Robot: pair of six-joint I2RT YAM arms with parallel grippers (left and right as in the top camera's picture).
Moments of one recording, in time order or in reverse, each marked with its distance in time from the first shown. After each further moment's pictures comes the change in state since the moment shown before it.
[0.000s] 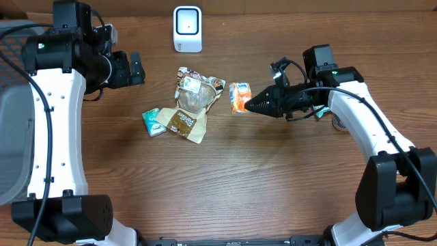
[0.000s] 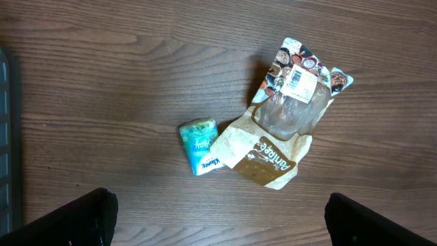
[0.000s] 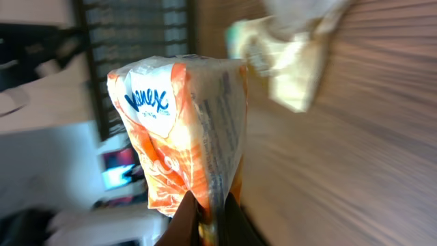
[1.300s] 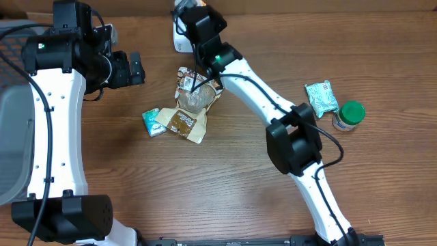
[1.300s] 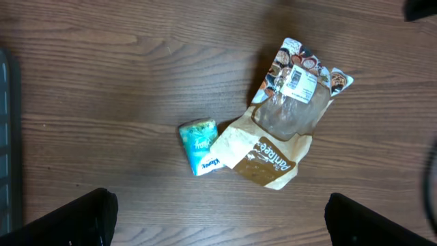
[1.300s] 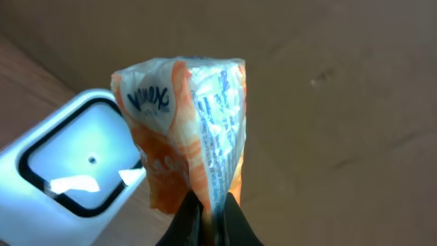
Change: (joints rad) left arm 0.000 0.000 0.000 0.000 0.000 0.000; right arm 0.450 0.733 0.920 0.748 1.636 -0.768
